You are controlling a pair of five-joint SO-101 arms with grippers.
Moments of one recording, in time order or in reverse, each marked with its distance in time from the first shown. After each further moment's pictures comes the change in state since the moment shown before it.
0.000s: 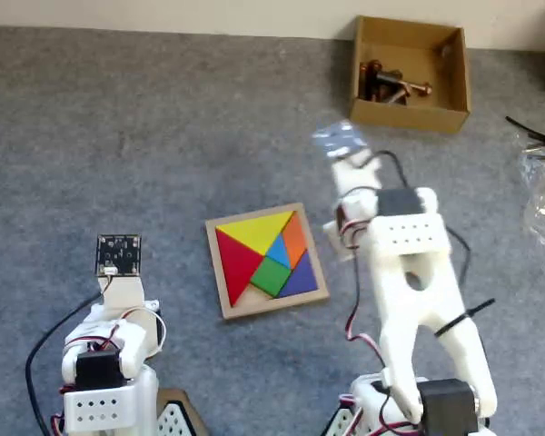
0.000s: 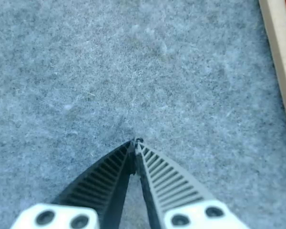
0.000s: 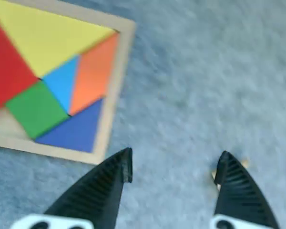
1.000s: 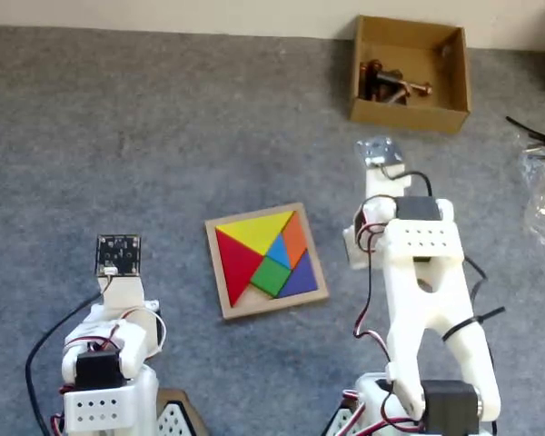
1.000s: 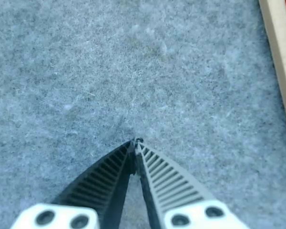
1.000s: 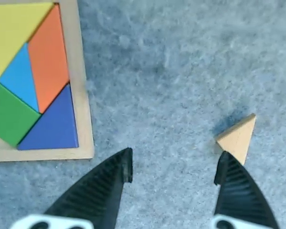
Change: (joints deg) left arm 0.0 0.0 0.0 0.0 0.0; right arm 2.8 0.1 6.1 -2.0 -9.3
